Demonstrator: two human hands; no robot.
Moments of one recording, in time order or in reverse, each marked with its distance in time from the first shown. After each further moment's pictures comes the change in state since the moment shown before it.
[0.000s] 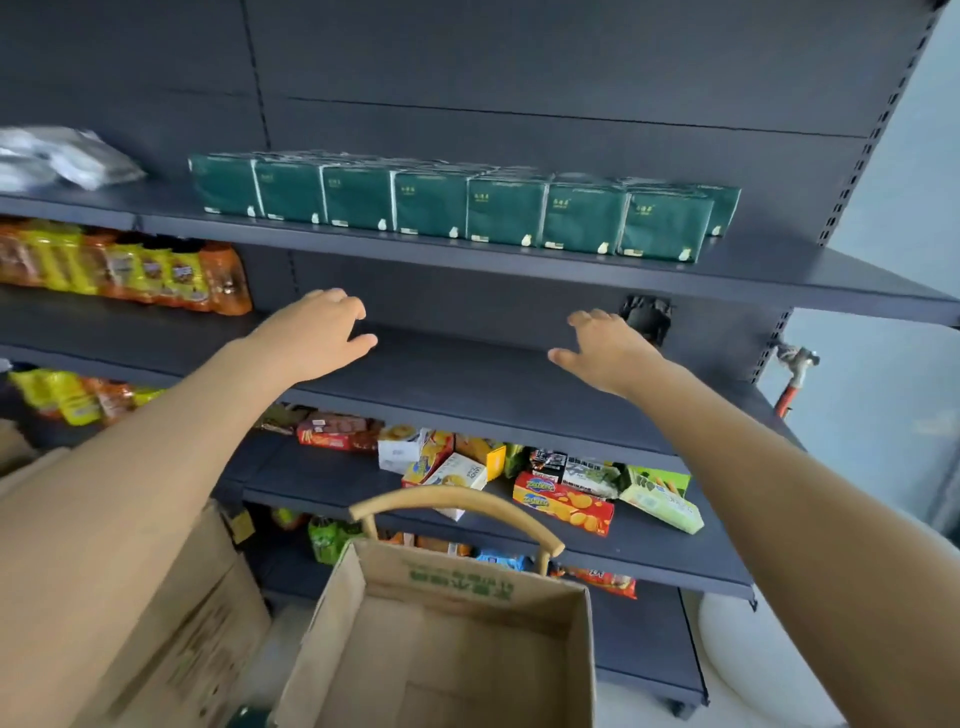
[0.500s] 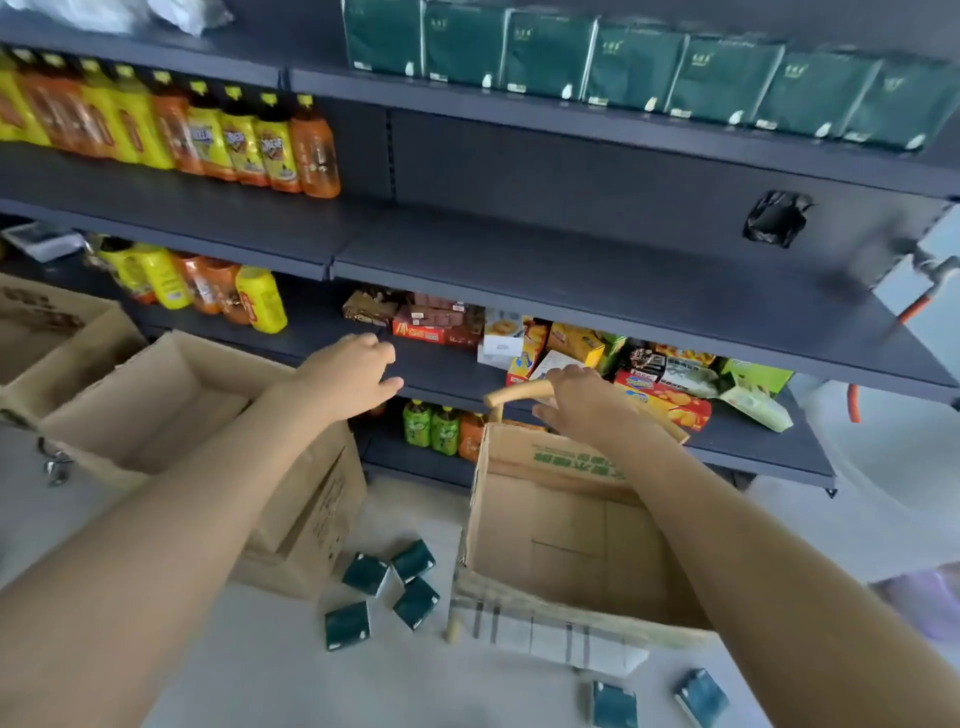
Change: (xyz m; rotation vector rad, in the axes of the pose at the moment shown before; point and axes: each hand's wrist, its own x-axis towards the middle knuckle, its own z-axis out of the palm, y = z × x) left_hand -0.153 -0.223 0.107 -0.087 -0.299 0.015; right_hand -0.056 -0.273 0.166 -0.040 -0.307 -0.028
